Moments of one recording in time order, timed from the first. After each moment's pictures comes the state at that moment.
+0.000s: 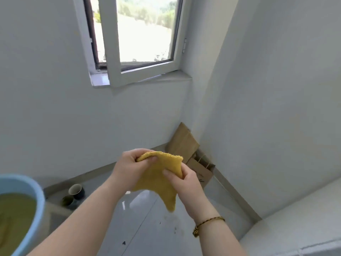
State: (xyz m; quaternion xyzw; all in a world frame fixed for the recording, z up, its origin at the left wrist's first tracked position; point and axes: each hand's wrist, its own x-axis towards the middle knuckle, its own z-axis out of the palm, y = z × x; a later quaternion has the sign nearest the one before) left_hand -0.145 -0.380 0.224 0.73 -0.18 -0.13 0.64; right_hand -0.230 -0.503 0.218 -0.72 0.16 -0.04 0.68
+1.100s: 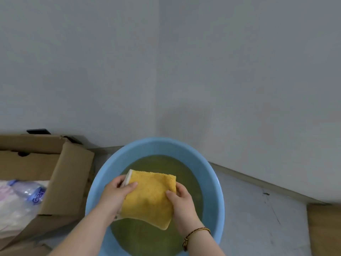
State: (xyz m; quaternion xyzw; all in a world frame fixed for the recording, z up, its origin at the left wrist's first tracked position) left_hand -0.040 0.121 0.005 0.60 0.44 -0.03 0.67; right_hand 0.012 -0.034 -0.001 -0.69 0.14 0.38 0.60
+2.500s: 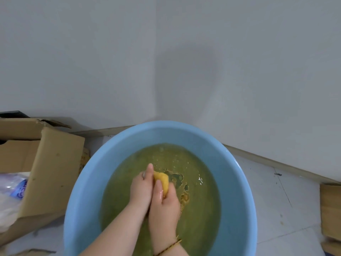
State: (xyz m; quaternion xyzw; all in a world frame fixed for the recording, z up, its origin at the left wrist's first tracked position) left_hand 0.031 0.099 -0.086 0.69 0.45 -0.08 0.56; right_hand 0.013 0.040 -0.091 -0.83 0.14 0.22 0.49
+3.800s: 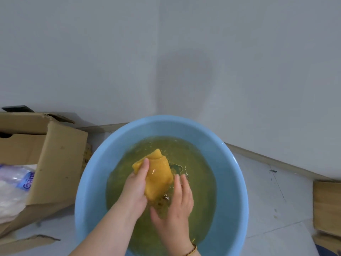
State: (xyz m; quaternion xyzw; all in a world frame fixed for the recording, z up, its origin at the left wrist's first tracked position) left_hand 0.005 0.103 -0.048 0.37 0.48 -0.04 0.79; right_hand -0.025 -0.001 -0.105 -0.92 -0.15 0.02 0.36
